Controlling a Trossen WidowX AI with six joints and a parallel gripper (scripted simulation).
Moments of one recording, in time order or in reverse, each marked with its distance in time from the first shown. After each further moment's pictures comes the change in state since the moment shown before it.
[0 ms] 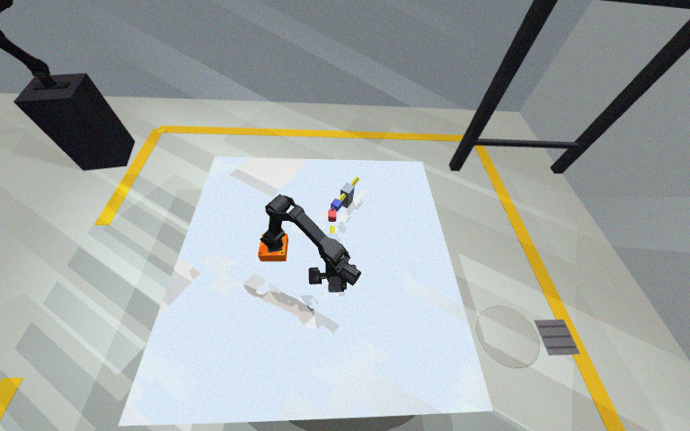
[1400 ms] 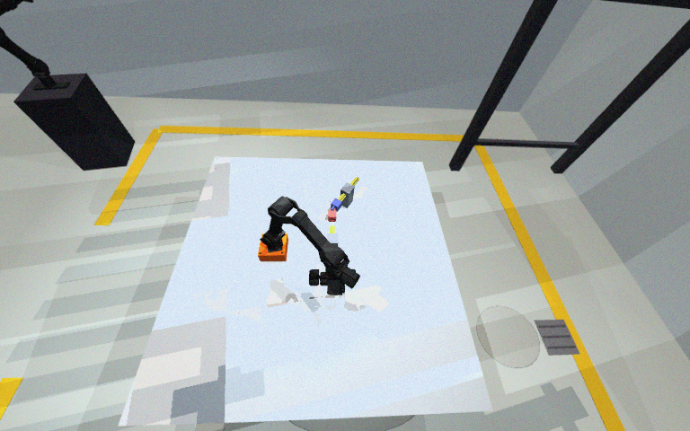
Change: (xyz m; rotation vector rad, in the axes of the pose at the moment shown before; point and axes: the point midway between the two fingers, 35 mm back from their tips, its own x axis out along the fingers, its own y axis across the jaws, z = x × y) arm 0.034 0.000 -0.002 0.067 0.002 -0.001
